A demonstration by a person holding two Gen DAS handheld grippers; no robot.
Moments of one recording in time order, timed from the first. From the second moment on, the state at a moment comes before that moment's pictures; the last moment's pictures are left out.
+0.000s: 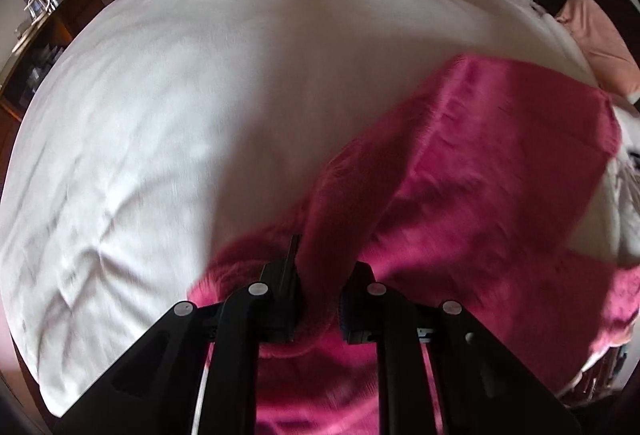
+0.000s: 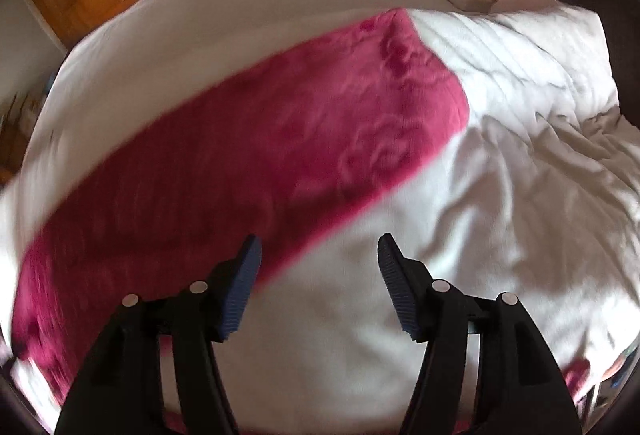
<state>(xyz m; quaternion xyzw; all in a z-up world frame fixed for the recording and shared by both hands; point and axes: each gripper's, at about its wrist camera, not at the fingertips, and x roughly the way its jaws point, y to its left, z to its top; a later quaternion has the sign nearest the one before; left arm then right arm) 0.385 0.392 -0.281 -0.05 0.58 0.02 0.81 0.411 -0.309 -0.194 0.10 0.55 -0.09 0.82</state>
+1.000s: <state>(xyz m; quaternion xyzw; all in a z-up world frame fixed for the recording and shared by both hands) 0.293 0.355 -0.232 -0.07 0.61 0.09 0.79 0.650 -0.402 -0.242 0.23 0.60 -0.19 0.74</state>
